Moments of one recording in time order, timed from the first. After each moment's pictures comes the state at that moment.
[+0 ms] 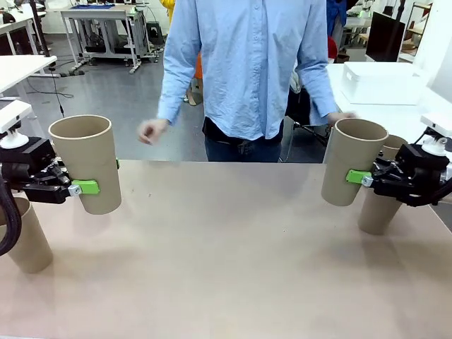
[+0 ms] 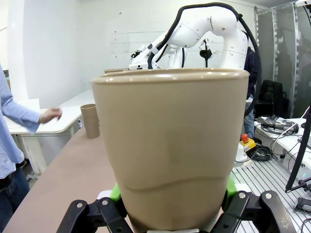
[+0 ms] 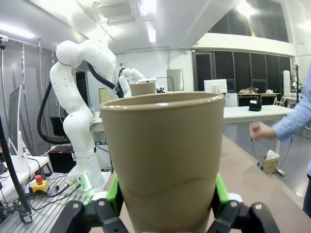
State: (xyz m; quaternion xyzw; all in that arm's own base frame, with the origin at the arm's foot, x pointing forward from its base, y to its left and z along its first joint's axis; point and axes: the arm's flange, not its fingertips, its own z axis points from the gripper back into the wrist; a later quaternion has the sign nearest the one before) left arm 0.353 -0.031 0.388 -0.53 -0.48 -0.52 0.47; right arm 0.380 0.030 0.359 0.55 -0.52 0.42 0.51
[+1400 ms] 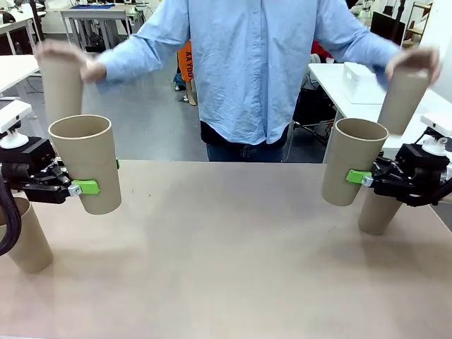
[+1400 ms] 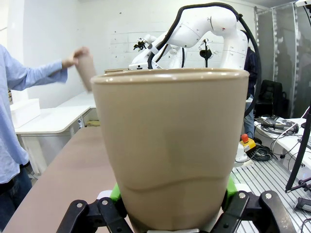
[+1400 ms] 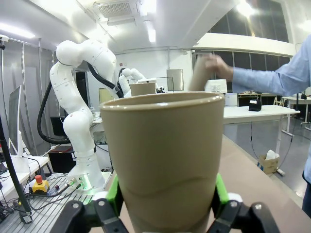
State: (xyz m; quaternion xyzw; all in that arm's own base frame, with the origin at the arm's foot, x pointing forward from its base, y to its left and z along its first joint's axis) left arm 0.353 -0.031 0.388 -0.53 -0.48 -0.52 0.47; right arm 0.380 0.030 0.359 0.55 -0.52 0.42 0.51
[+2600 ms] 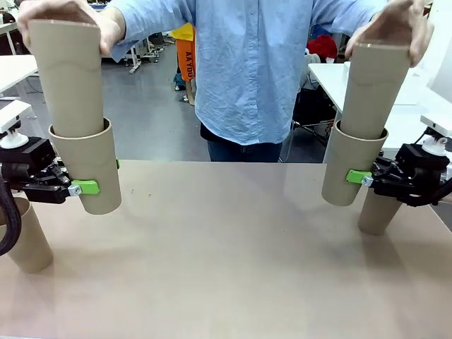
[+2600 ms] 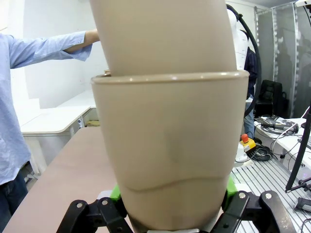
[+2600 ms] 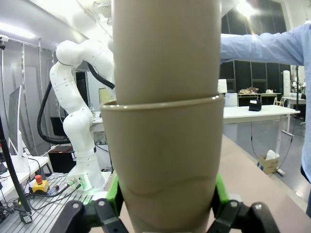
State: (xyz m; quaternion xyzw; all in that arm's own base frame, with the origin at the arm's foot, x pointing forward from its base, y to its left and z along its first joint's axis) left arm 0.353 -0.031 0.388 -0.53 -0.48 -0.52 0.47; right arm 0.380 0.030 0.359 0.55 -0.52 0.42 0.51
